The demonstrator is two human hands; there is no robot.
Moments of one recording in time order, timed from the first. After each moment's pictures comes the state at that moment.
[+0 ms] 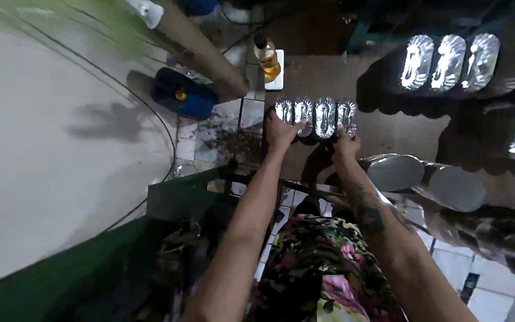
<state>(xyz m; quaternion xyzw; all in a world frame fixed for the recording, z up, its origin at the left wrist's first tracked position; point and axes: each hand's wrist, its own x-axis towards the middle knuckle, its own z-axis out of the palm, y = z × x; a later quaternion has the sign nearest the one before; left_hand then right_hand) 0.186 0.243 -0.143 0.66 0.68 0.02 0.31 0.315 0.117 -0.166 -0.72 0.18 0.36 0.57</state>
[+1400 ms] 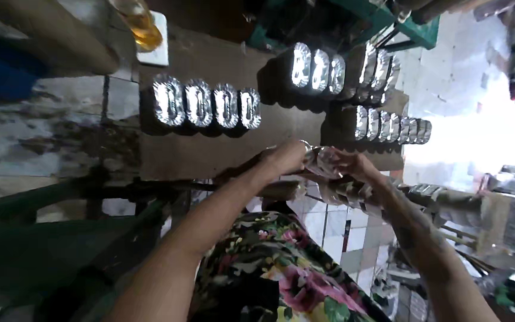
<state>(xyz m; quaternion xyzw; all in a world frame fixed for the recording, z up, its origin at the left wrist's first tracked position) 0.344 0.056 -0.069 0.84 0.10 -0.18 0.49 0.559 -0.158 -0.036 -0.79 -0.41 0.45 0.05</state>
